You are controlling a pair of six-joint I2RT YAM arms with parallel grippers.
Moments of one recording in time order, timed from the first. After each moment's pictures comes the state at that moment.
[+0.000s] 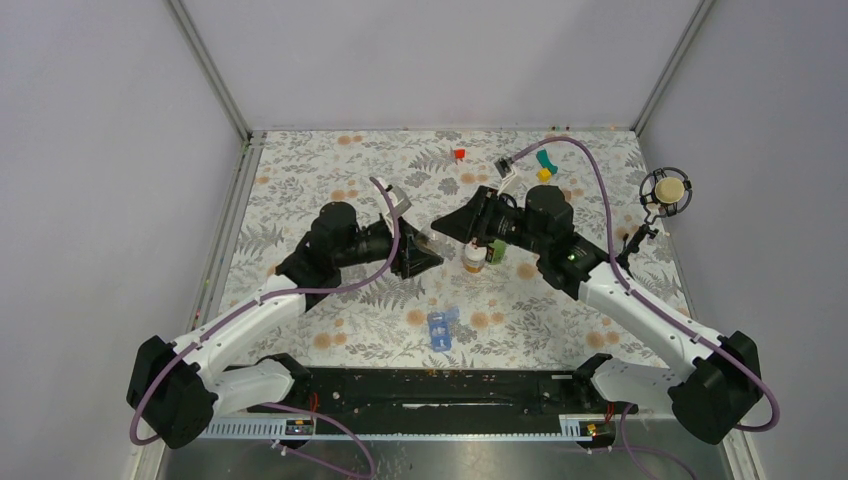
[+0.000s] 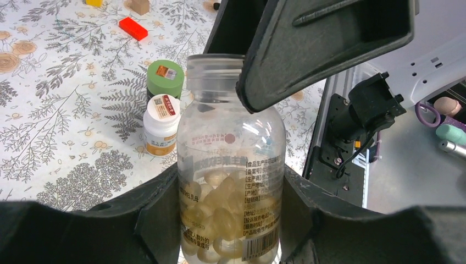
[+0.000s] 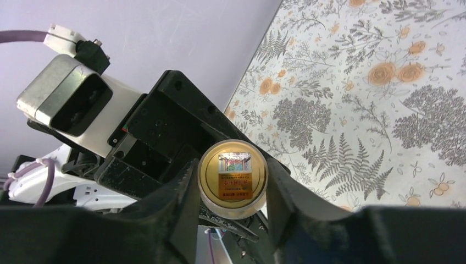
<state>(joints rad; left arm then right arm) -0.64 1.10 0.78 0.11 0.61 -0.20 0.64 1.15 0.90 0.09 -0.39 0.85</state>
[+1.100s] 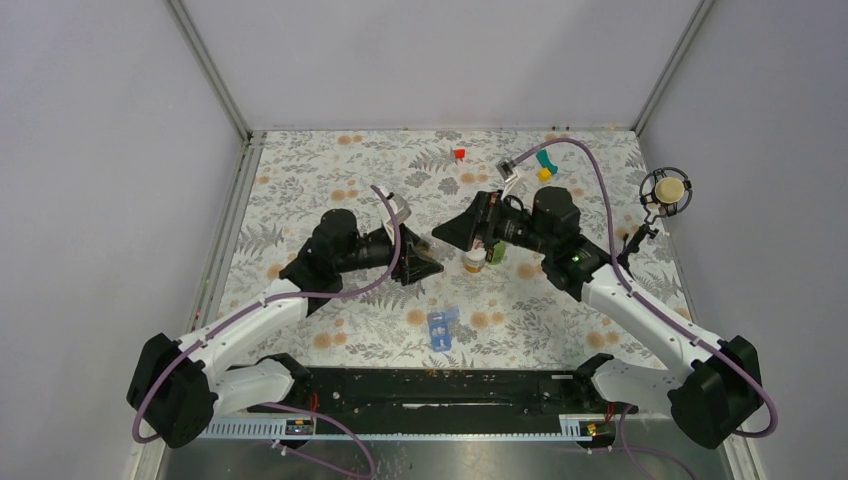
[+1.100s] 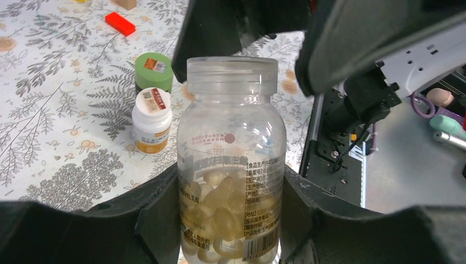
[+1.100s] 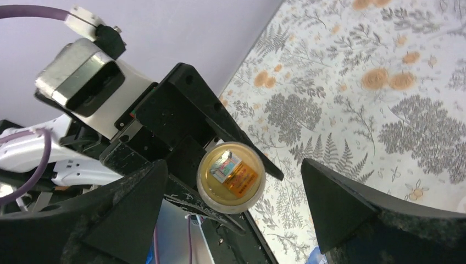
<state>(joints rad) -0.64 1.09 0.70 0.20 0.66 -0.21 0.57 1.13 0.84 0.17 -0.54 0.74</state>
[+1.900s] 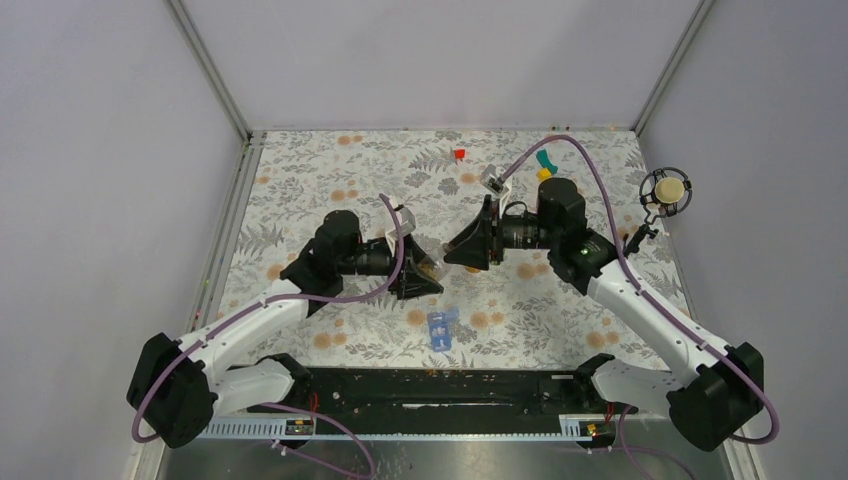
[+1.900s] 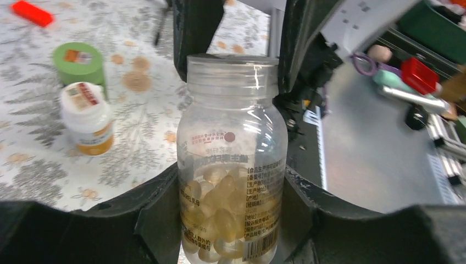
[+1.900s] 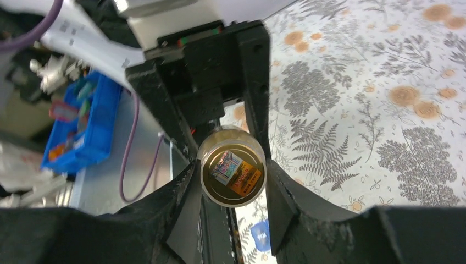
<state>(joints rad) -0.64 1.10 0.71 0.17 0.82 -0.19 0.55 1.13 0.91 0.00 -0.84 0.35</state>
